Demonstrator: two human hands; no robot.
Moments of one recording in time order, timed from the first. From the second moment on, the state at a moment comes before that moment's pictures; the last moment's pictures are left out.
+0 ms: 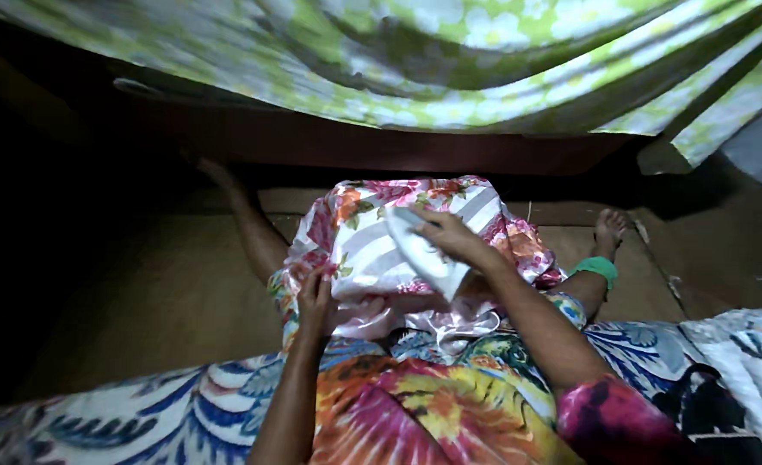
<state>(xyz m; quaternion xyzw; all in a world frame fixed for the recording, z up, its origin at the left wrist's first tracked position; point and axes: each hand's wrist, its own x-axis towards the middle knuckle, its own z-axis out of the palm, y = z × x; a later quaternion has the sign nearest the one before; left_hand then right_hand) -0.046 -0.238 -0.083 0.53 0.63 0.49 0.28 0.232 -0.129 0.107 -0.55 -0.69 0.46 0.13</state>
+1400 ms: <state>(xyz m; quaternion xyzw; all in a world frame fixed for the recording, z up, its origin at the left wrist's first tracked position) -0.032 -0.227 -0.076 0.51 0.65 0.48 0.28 0.379 -0.073 0.088 -0.65 -0.54 0.45 0.28</state>
